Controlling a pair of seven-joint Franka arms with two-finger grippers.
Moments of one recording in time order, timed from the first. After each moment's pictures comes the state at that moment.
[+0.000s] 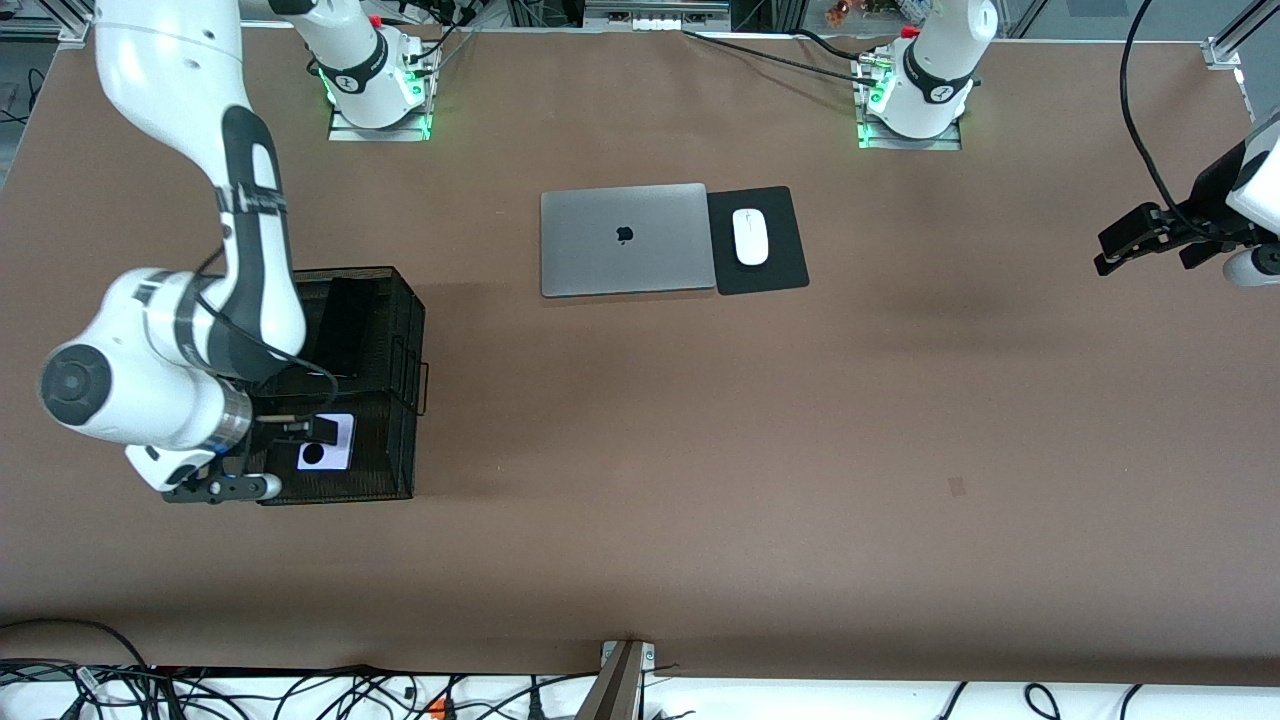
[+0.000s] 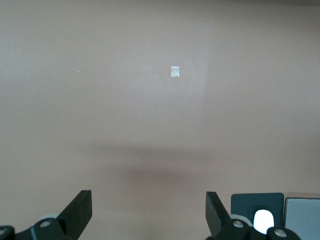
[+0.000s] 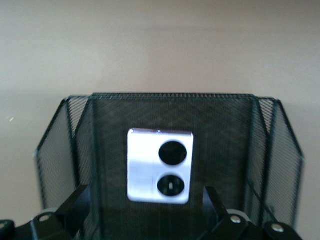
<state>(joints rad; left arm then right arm) 0.15 -0.04 -0.12 -1.70 0.00 1.68 -0.09 0.45 0.64 -0.51 -1.42 0.36 1.93 -0.19</state>
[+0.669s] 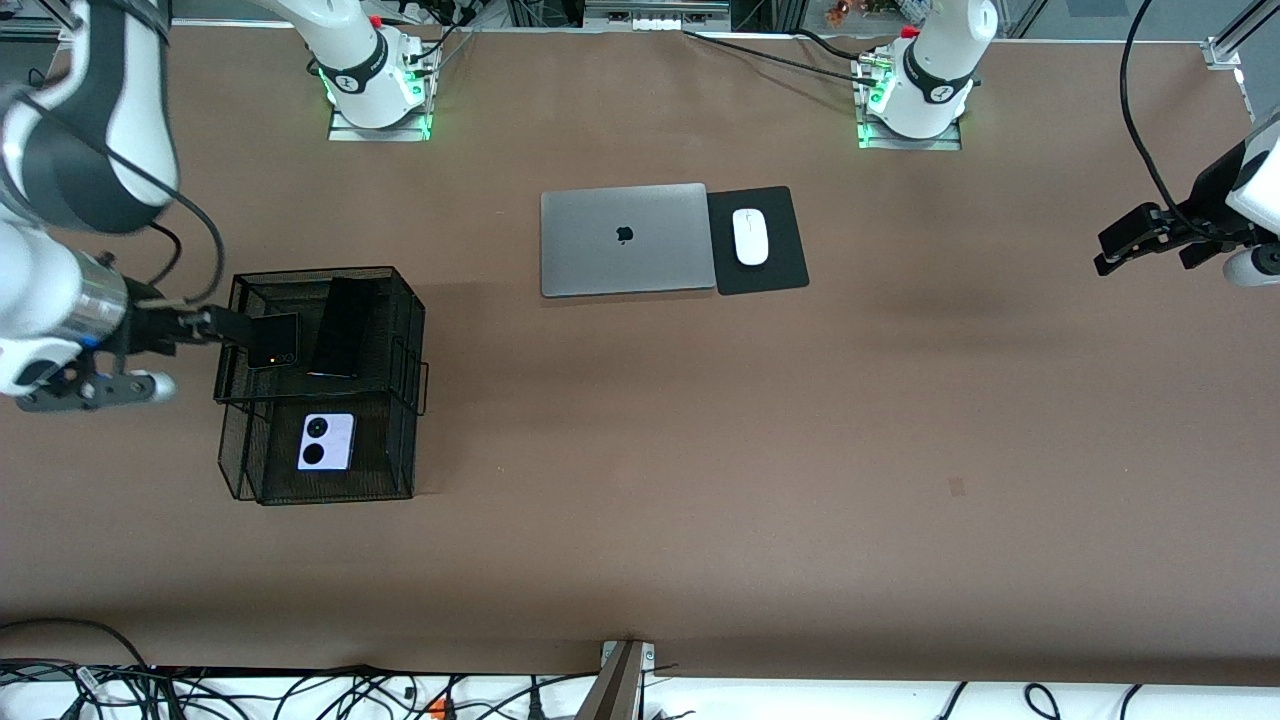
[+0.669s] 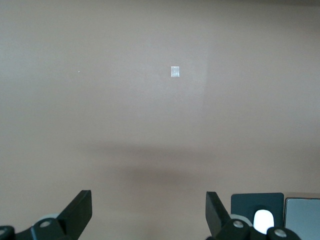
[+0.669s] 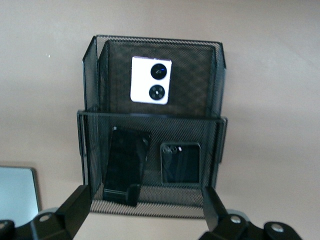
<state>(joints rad) 0.15 -0.04 -0.12 -1.70 0.00 1.68 -0.09 0.38 0.31 -0.42 -1.43 0.12 1.60 -0.15</state>
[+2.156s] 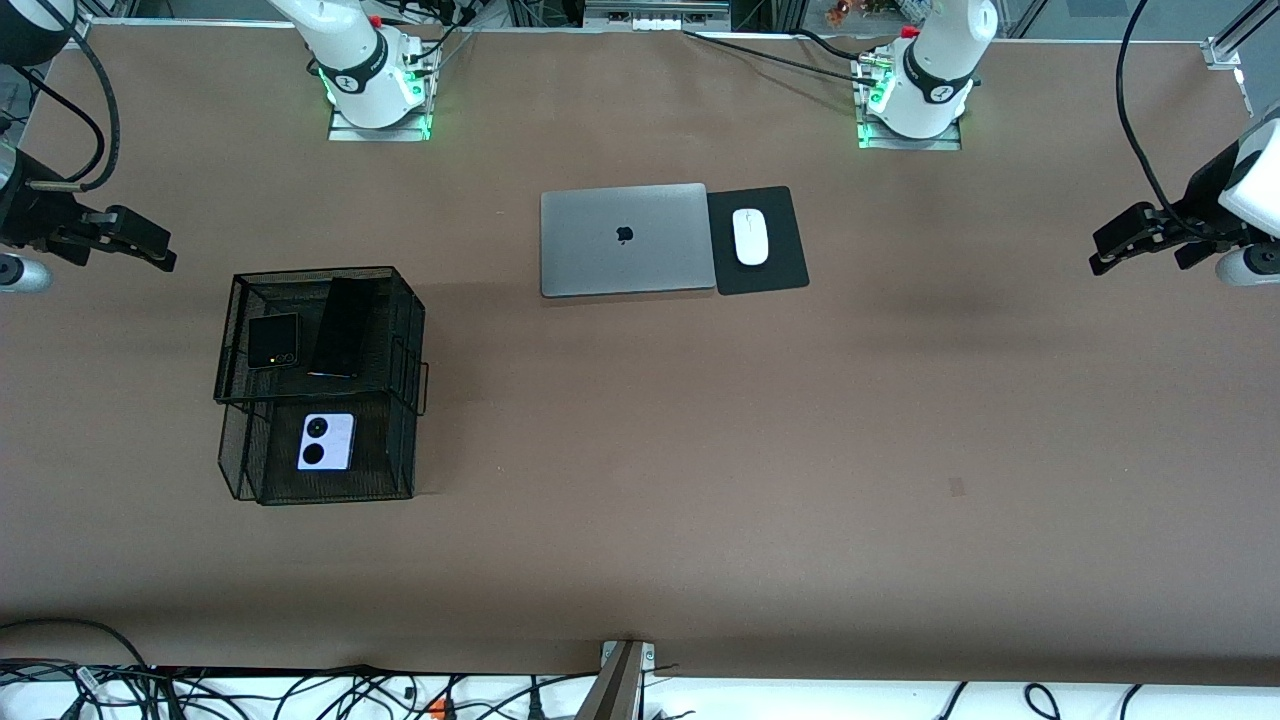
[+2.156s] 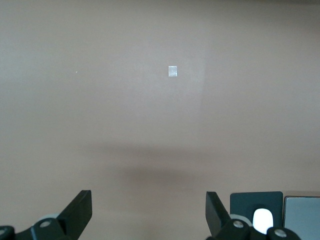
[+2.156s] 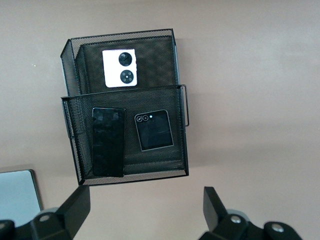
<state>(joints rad) 0.15 -0.04 -0.13 -1.70 0.00 1.68 -0.09 -0.06 0.03 0.04 -1.64 -0.03 1.64 0.02</state>
